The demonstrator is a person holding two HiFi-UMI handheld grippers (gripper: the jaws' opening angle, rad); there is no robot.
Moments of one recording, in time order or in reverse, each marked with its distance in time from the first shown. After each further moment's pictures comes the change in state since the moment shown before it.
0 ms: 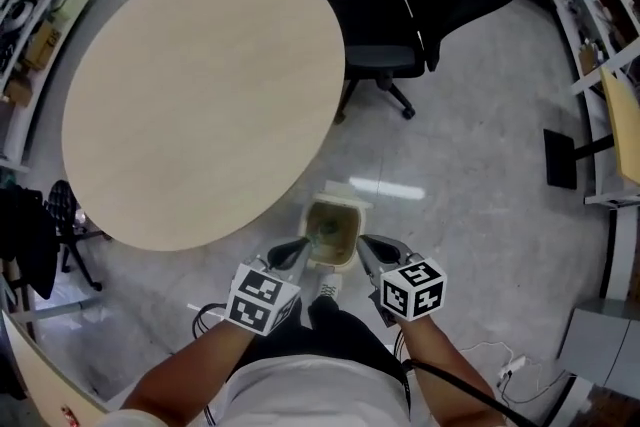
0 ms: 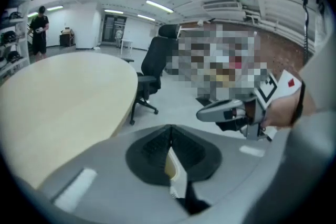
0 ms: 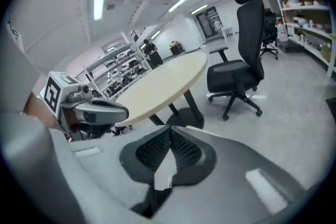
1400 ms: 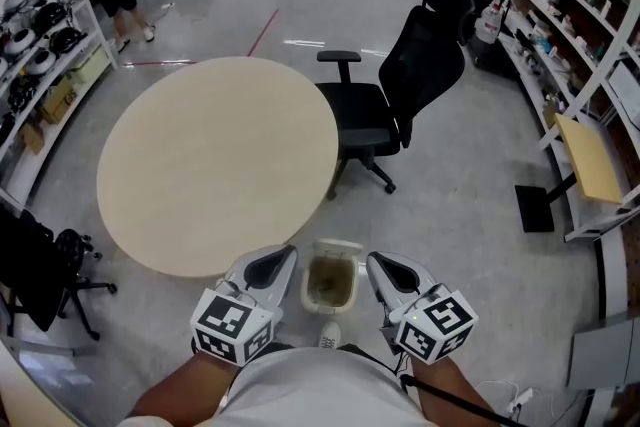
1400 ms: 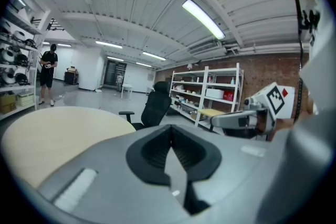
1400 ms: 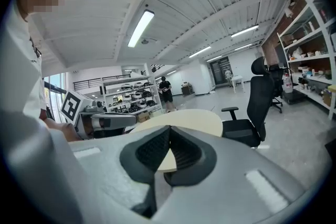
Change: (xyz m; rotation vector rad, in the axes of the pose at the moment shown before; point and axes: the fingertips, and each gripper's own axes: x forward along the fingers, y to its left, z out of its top) left arm -0.176 -0.036 0.136 0.118 -0.486 0.038; right arm -0.152 0.134 0.141 -0.254 -0.453 -0.011
